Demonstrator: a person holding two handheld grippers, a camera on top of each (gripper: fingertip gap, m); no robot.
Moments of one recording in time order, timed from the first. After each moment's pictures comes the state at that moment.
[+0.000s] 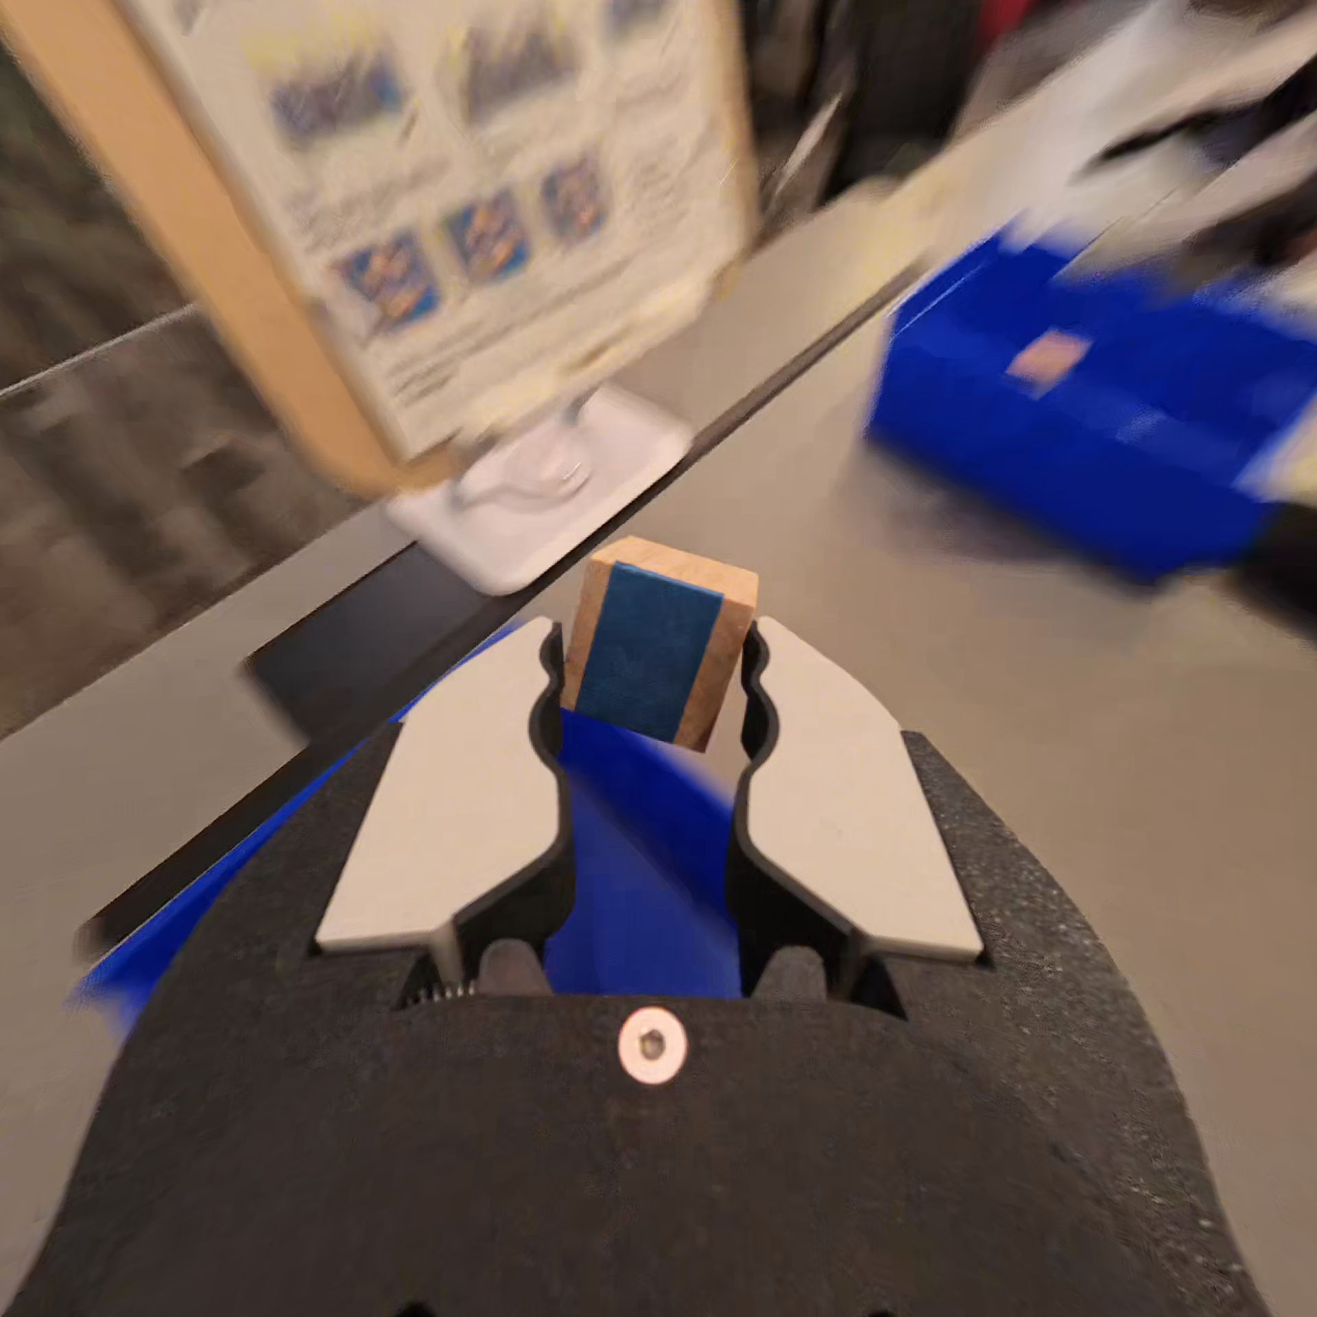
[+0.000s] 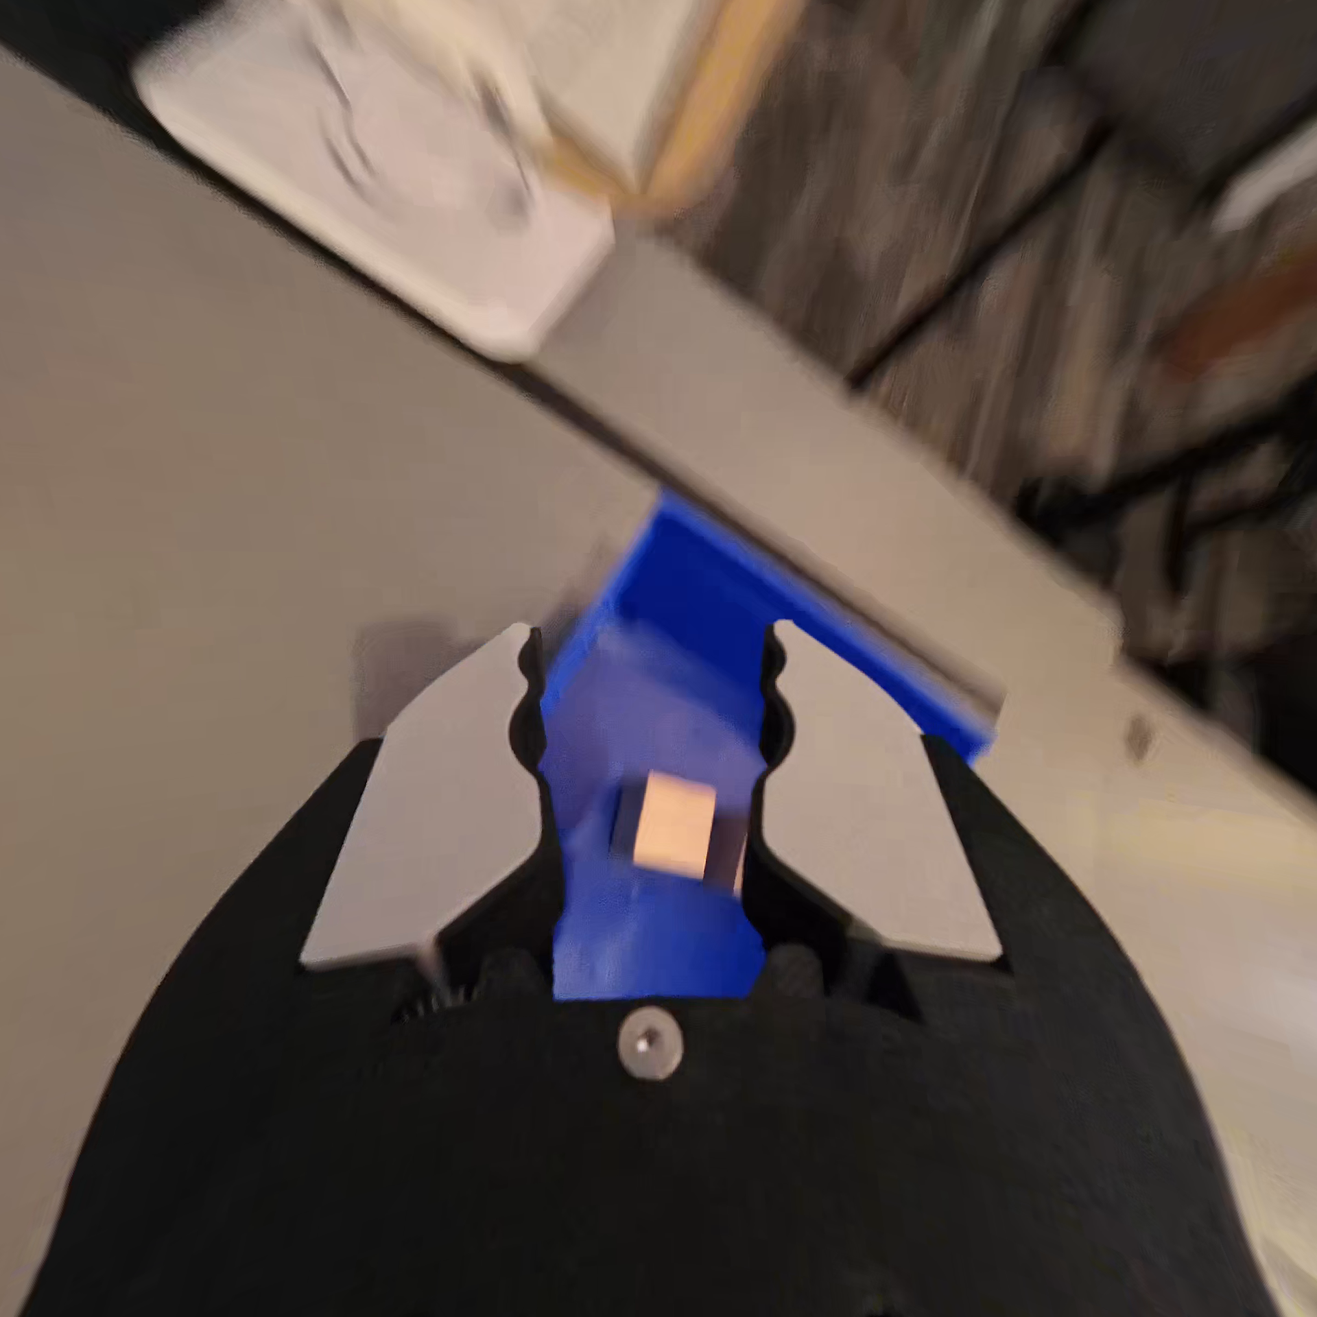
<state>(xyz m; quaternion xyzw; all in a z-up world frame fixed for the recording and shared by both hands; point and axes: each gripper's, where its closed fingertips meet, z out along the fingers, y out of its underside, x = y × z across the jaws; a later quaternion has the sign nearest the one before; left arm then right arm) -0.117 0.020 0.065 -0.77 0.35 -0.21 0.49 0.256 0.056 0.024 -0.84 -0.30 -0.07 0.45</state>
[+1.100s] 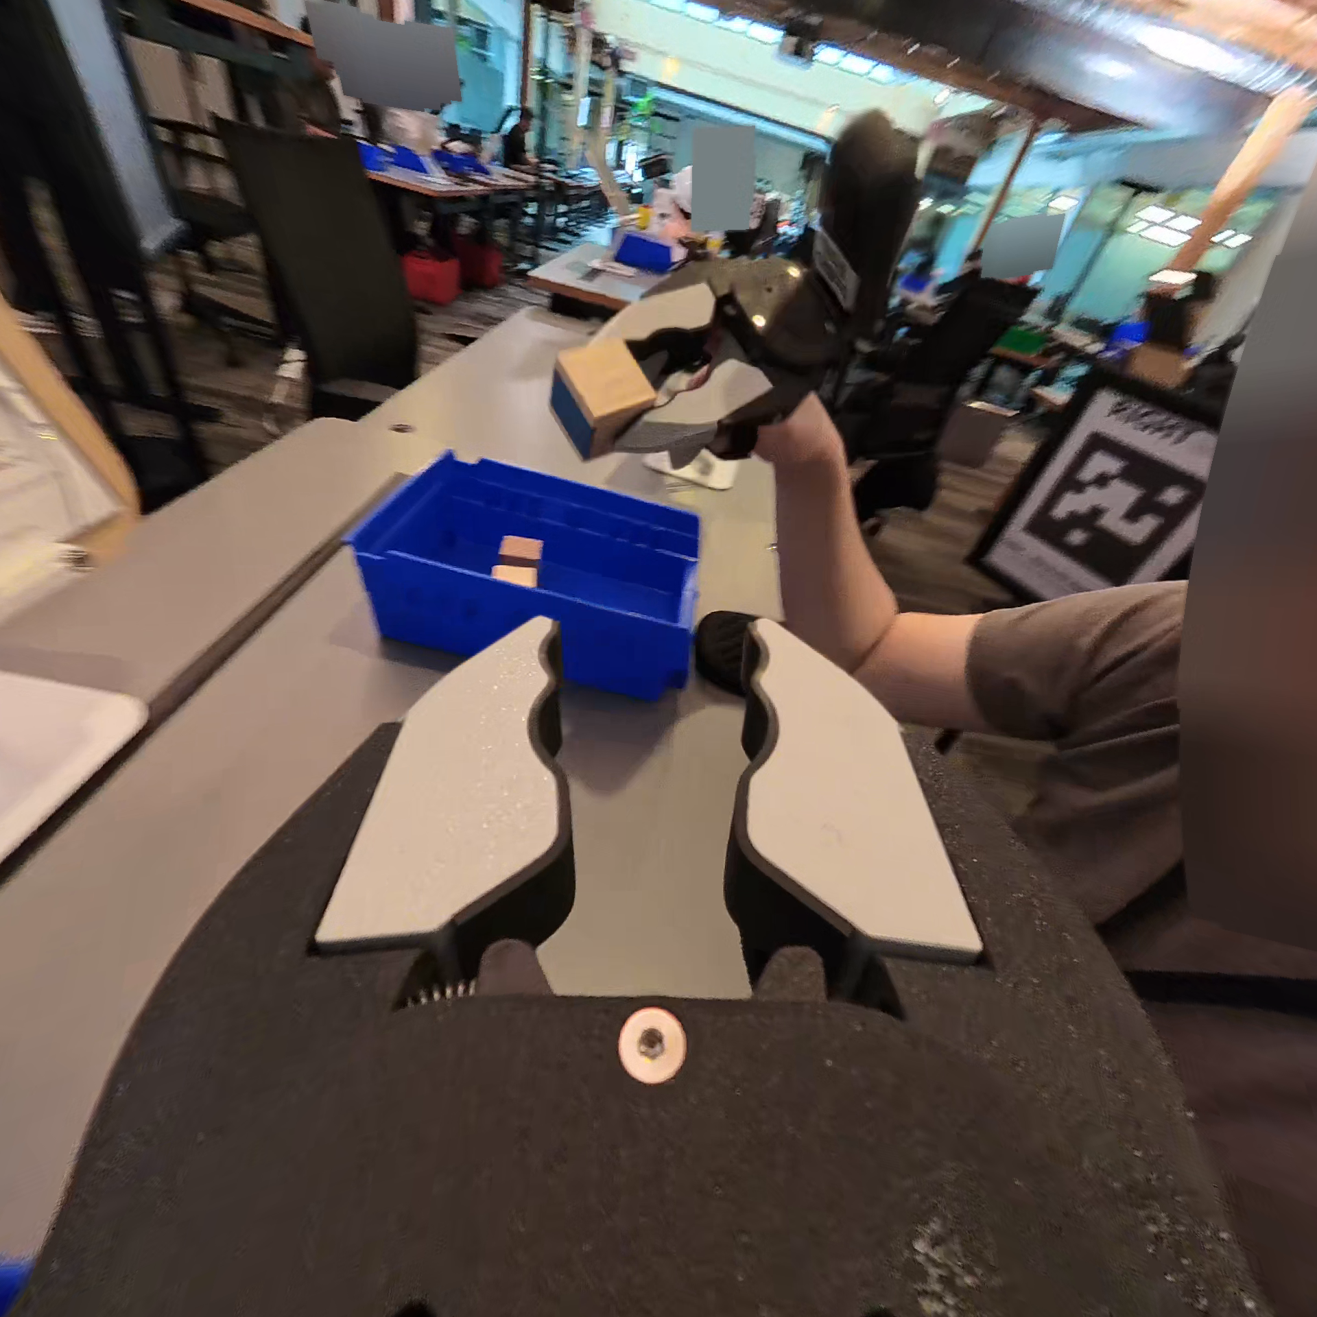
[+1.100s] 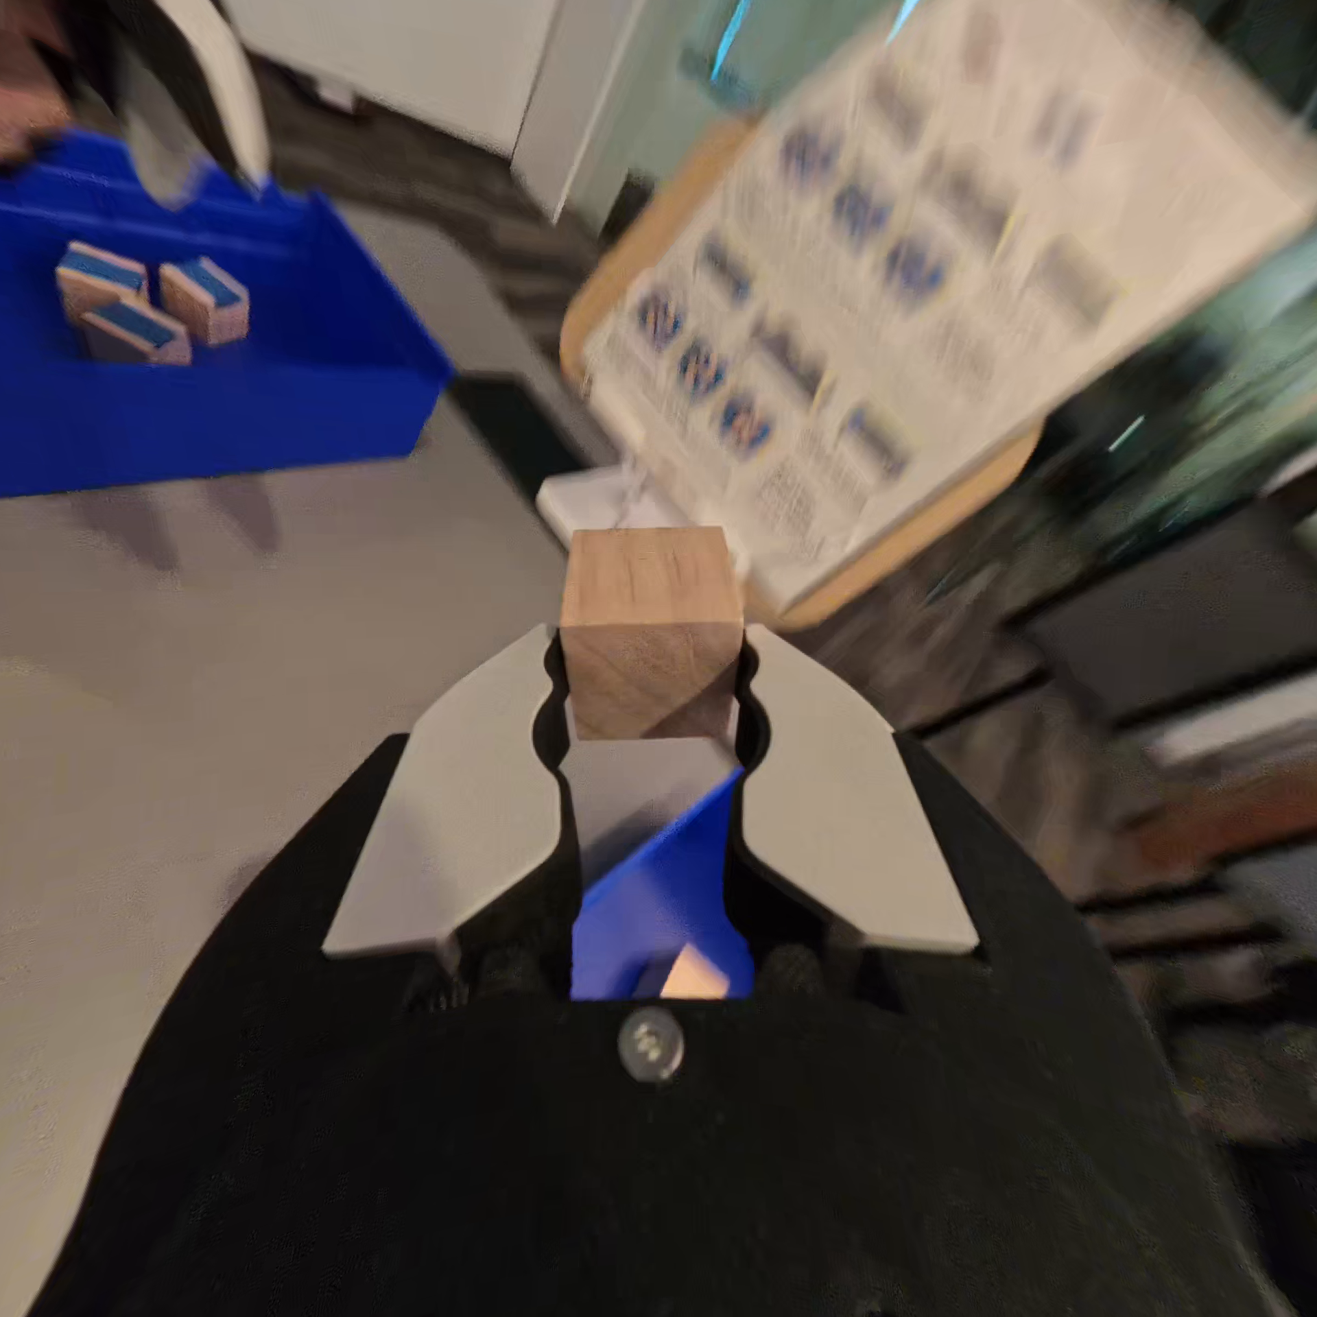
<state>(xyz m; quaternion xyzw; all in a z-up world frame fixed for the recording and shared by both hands) 0.018 -0.094 0.118 -0.60 0.45 -0.50 0.43 0.197 -0.037 0.109 -0.68 -0.45 0.03 0.57</state>
